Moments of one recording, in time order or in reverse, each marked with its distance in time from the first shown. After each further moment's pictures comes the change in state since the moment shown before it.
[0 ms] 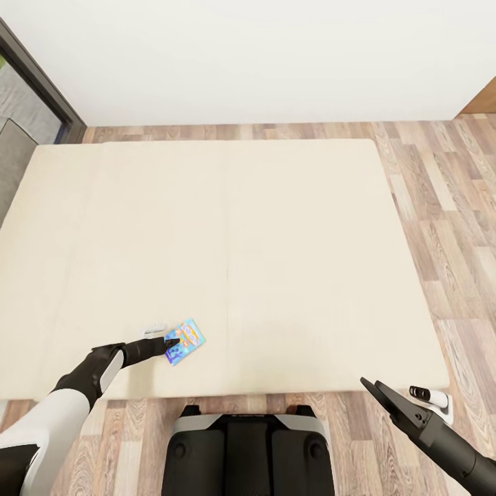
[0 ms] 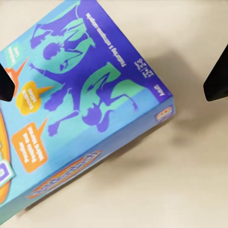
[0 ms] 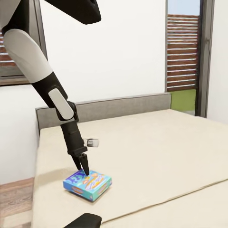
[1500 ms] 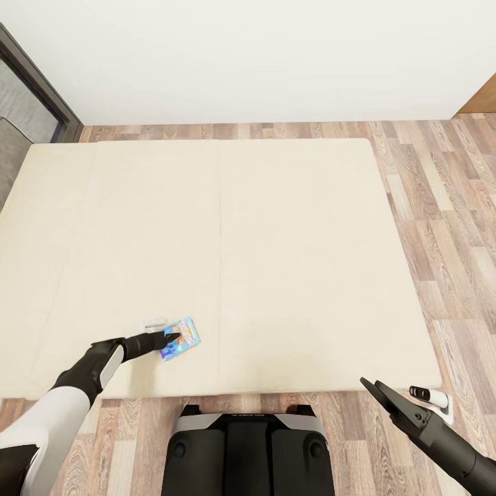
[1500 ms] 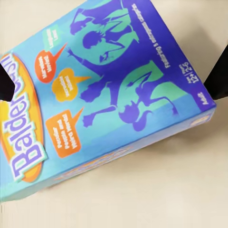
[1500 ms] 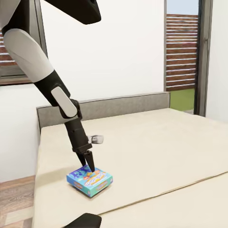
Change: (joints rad) left arm -0.001 -0.001 0.003 -0.050 0.004 0.016 0.000; right arm 0.000 -0.001 0.000 0.000 0.000 0.000 -0.001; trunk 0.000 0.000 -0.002
